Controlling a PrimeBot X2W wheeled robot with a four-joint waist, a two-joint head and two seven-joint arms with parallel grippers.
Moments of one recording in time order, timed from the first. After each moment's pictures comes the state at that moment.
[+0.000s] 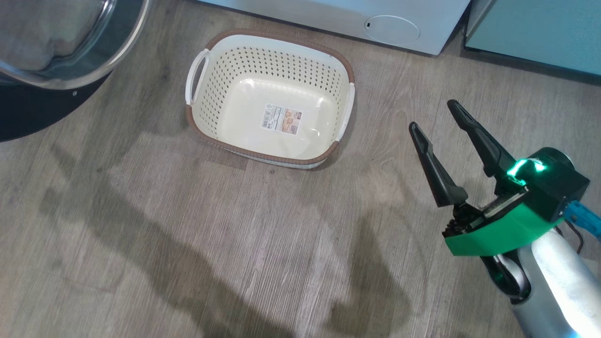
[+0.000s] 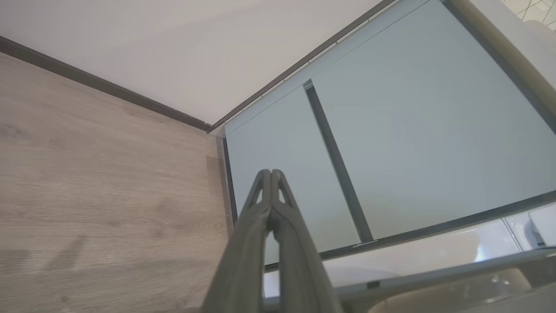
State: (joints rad) left arm -1.05 0.50 0.87 1.10 -0.71 -0.07 0.04; right arm -0.25 -0.30 0.31 -0.04 0.38 0.13 -0.25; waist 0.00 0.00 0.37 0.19
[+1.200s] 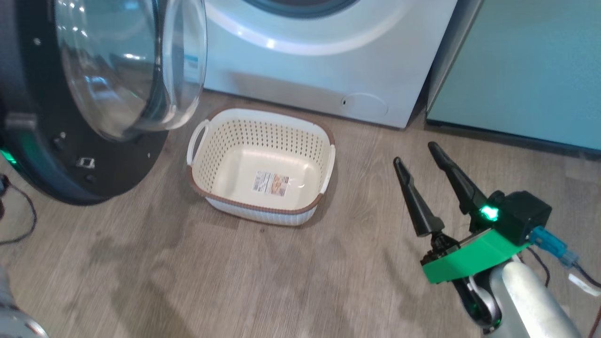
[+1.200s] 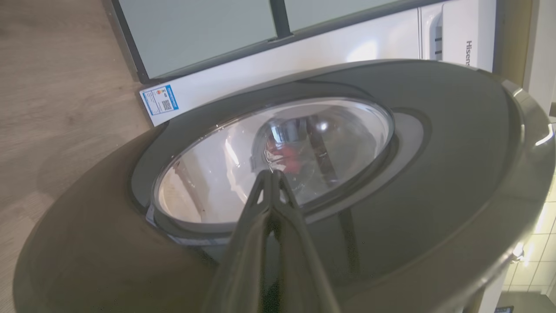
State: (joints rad) left arm -0.87 0.29 0.74 0.94 -0.94 -0.12 0.67; right arm -0.16 -0.18 0.28 0.05 0.36 0.13 -0.25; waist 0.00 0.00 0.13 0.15
